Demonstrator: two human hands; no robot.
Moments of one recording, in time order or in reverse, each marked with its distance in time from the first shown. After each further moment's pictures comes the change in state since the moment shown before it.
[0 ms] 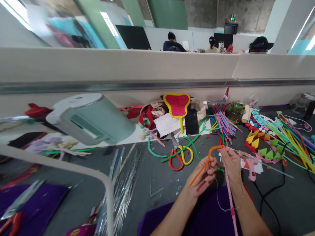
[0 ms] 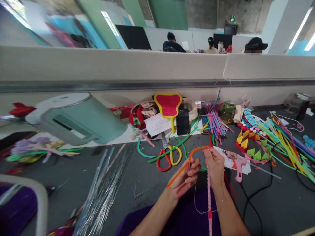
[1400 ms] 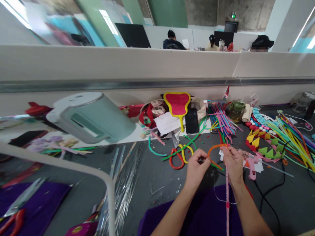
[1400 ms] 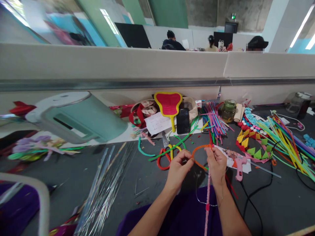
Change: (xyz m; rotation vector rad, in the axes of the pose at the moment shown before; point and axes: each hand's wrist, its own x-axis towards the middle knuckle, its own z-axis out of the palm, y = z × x) left_hand 0.007 0.011 -0.002 1.133 0.468 0.574; right_hand 0.000 -0.007 -0.003 -0.164 0.070 -0.121
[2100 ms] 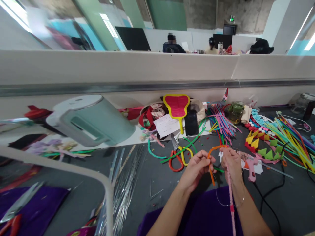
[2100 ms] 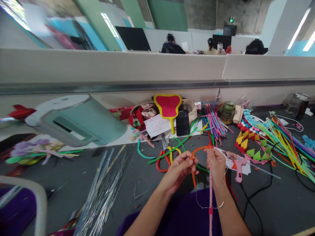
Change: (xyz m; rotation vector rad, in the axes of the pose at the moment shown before) left_hand 0.002 0.010 -0.008 -0.603 -0.373 -0.352; right_hand 0.003 0.008 0.002 0.282 -0.037 0.176
